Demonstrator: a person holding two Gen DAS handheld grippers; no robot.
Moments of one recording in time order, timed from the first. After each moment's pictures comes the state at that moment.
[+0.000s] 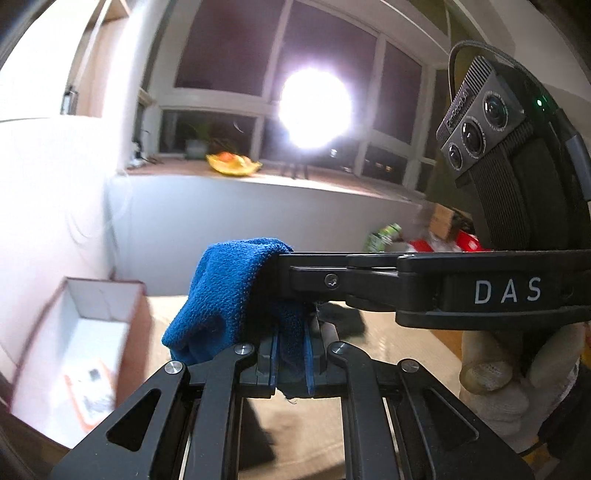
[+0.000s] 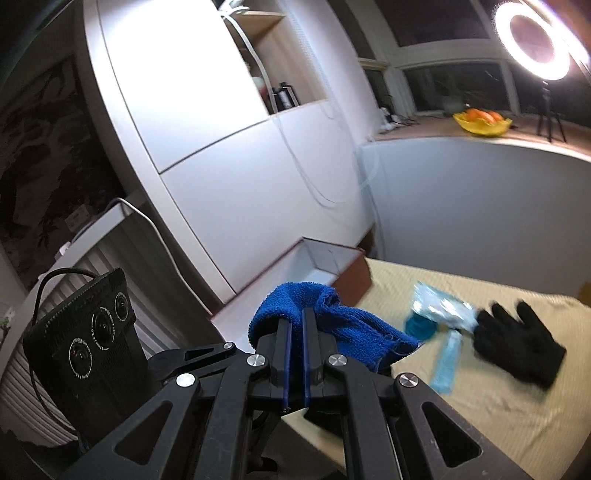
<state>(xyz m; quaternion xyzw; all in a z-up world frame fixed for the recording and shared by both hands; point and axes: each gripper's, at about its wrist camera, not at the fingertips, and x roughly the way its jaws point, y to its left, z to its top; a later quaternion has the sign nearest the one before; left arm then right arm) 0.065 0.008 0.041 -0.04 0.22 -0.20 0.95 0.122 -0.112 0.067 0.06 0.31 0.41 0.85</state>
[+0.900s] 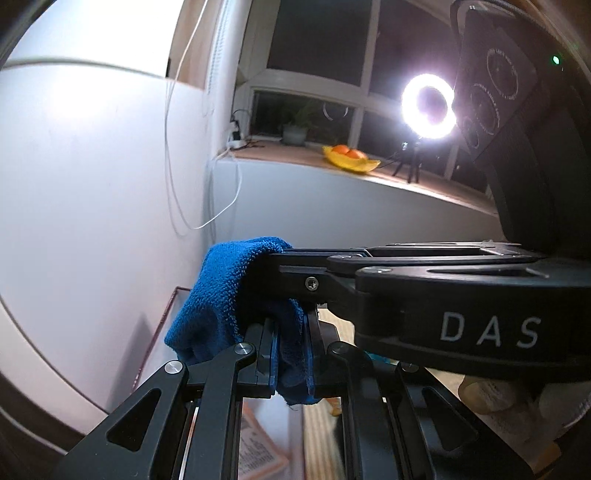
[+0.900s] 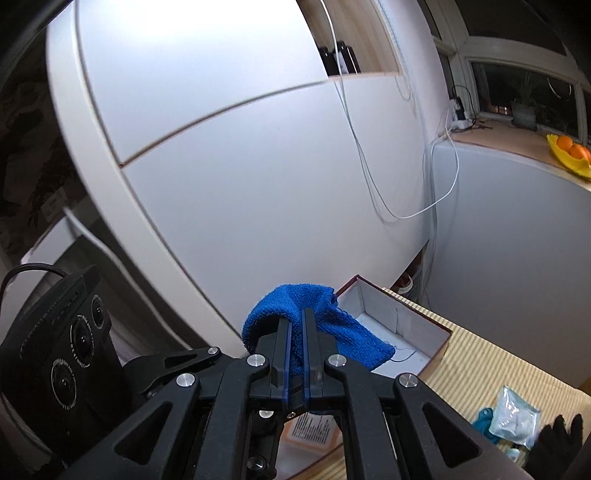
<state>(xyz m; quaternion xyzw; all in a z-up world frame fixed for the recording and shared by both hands) 0.163 0.150 0.024 -0.06 0.27 -0.06 0.96 0.242 0.081 0.063 0.00 0.34 0.45 0.82</state>
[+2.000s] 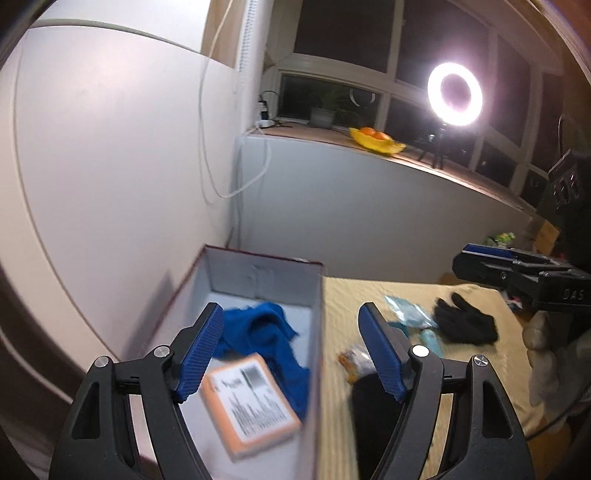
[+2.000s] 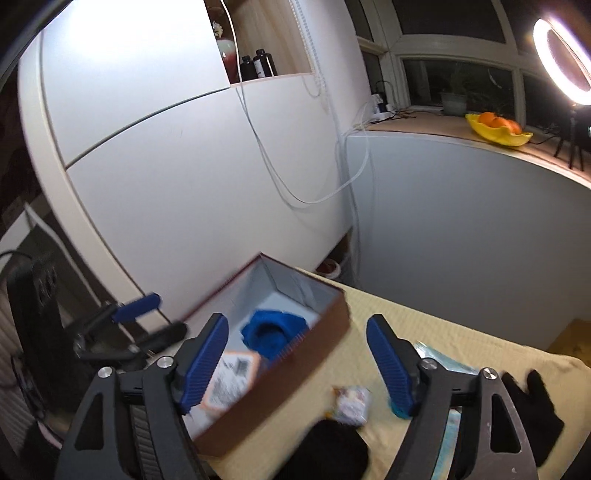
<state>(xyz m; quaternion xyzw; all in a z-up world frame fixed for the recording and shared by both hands) 0.126 0.146 0.007 -0.07 0.30 -0.02 0.95 0.225 -0.043 0.030 0.00 0.34 0.34 0.88</state>
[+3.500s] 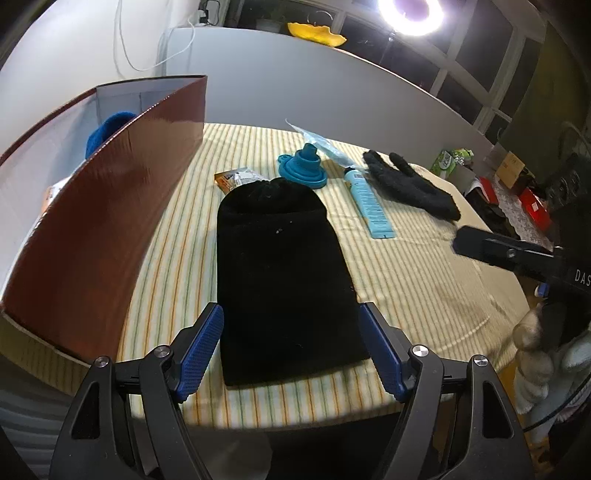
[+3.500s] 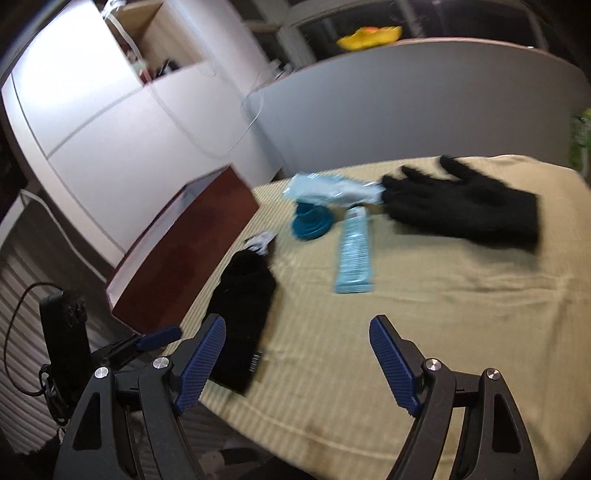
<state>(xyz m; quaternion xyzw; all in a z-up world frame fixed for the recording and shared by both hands) 0.088 0.029 -0.141 -0.08 0.42 -0.11 0.89 0.143 -0.175 -0.127 0.12 0.42 0.29 0.85</state>
